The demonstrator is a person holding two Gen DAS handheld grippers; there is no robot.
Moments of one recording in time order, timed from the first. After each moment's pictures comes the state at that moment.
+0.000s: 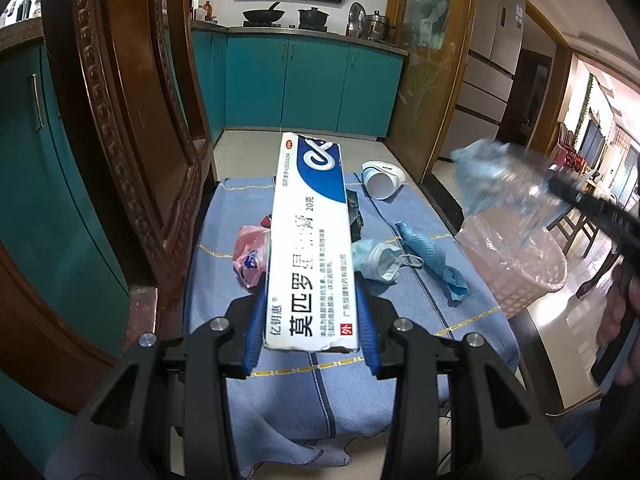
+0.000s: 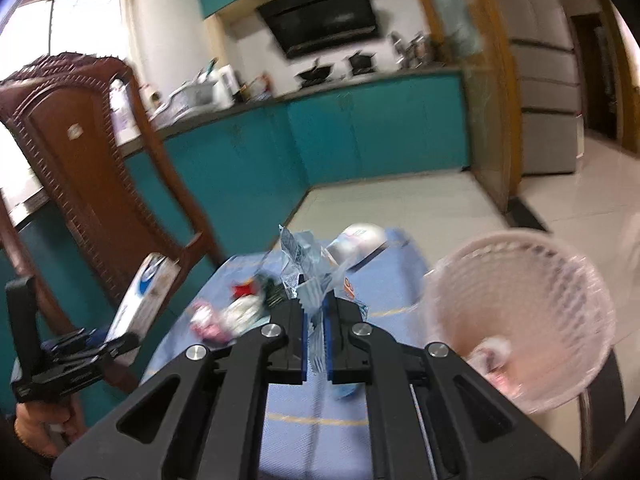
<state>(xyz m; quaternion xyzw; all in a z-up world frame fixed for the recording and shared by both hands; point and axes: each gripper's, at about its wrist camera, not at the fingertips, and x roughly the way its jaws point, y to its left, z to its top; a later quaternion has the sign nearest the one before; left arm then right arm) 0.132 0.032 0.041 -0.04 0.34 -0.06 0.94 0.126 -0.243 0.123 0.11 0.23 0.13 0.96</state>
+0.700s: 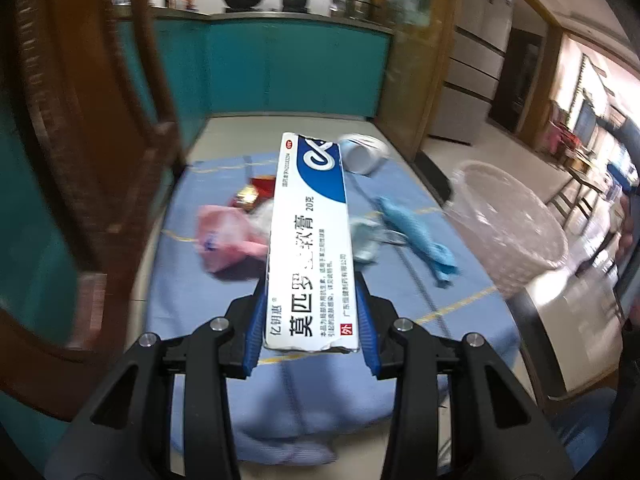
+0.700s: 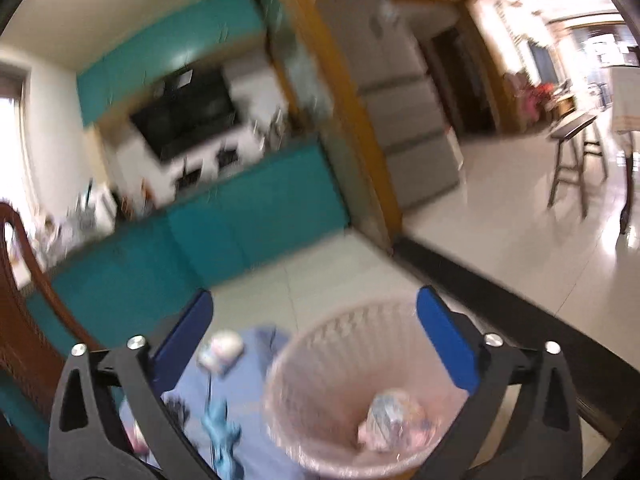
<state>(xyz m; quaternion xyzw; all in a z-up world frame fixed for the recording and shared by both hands) 0.142 -0.012 0.019 -0.02 0.37 -0.10 0.92 0.105 -0.377 0.133 0.22 0.09 -0.10 0.97</state>
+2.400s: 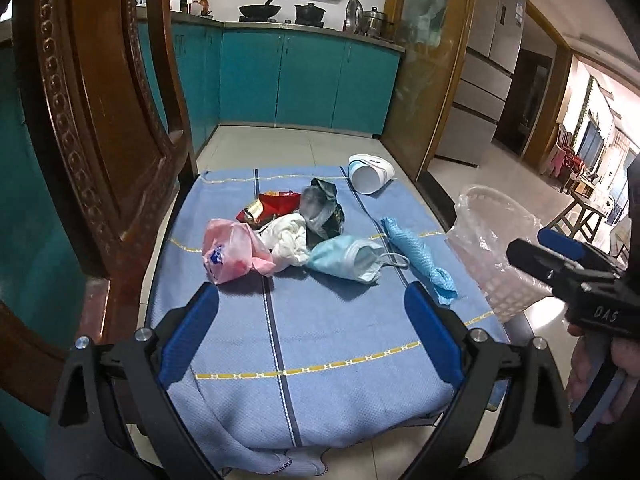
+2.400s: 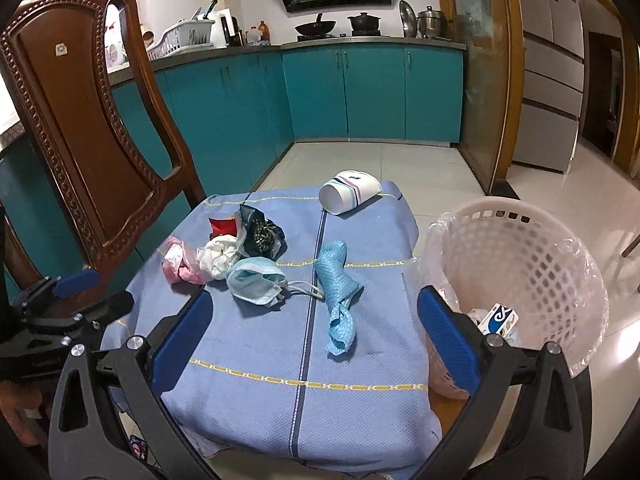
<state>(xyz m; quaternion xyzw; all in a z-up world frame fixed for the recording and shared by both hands) 0.137 0.004 0.031 -0.05 0.35 -0.07 0.93 0.140 -0.189 0.076 0.03 0.31 0.12 0.94</state>
